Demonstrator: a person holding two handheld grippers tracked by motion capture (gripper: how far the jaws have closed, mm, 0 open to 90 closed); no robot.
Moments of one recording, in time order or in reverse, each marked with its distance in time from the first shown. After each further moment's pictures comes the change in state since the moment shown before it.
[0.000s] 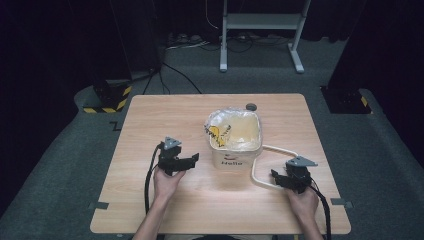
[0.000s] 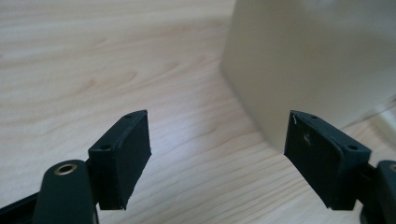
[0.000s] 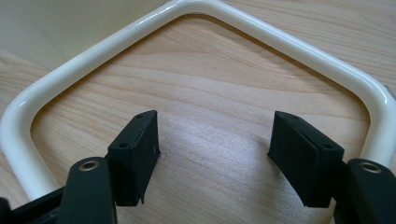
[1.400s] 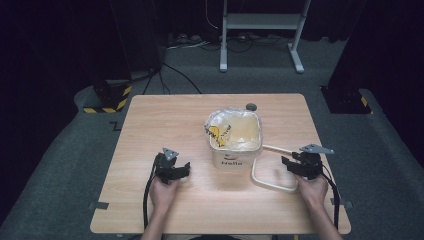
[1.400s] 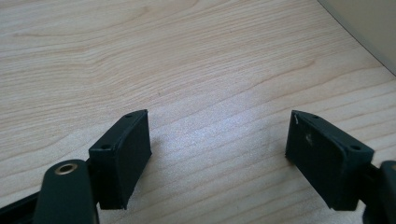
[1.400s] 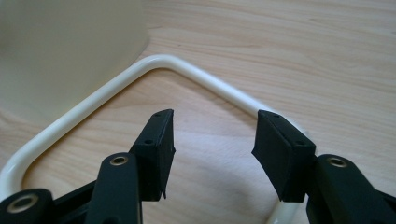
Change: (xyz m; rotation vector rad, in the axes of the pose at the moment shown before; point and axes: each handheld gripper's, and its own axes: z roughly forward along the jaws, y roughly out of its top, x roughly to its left) left arm 0.031 -0.060 0.036 0.097 0.223 0.060; right arm -0.038 0.027 -0.013 -0.060 0.038 0.074
